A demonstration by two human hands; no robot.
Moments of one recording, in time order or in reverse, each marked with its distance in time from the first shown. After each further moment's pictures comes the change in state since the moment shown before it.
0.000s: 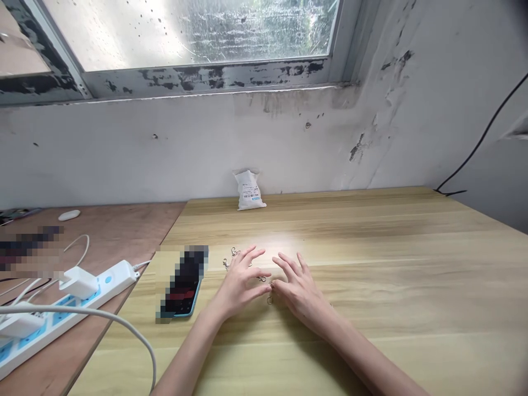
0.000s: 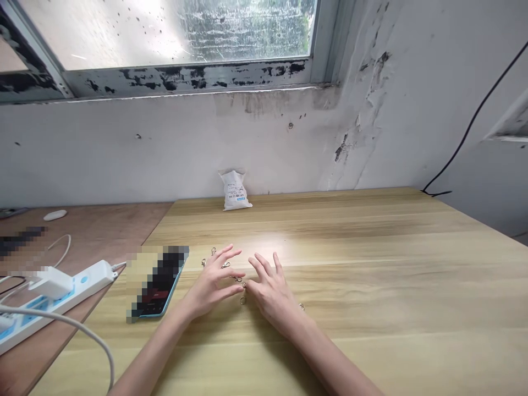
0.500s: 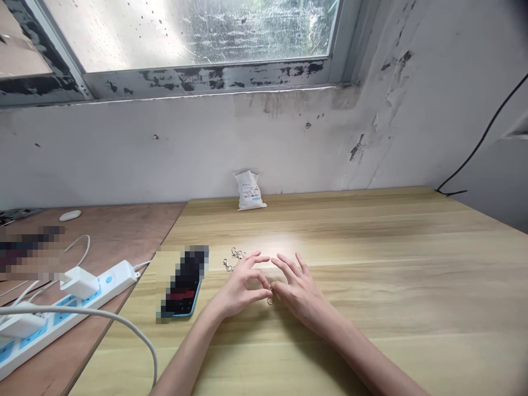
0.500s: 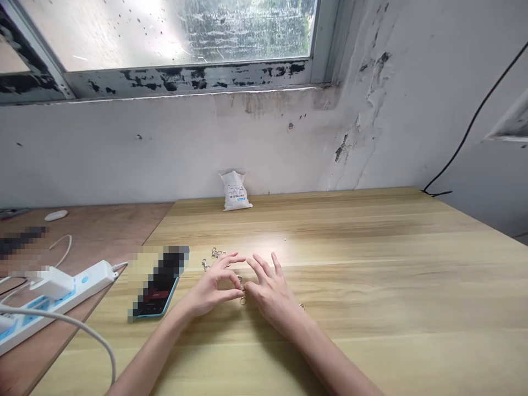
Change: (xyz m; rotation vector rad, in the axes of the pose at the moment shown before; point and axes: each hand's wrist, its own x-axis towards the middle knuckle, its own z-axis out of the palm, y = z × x) left_hand -0.001 0.005 -0.005 -0.281 -0.142 -0.118; right_hand 0.001 -0.001 -0.004 0.045 -0.002 -0.026
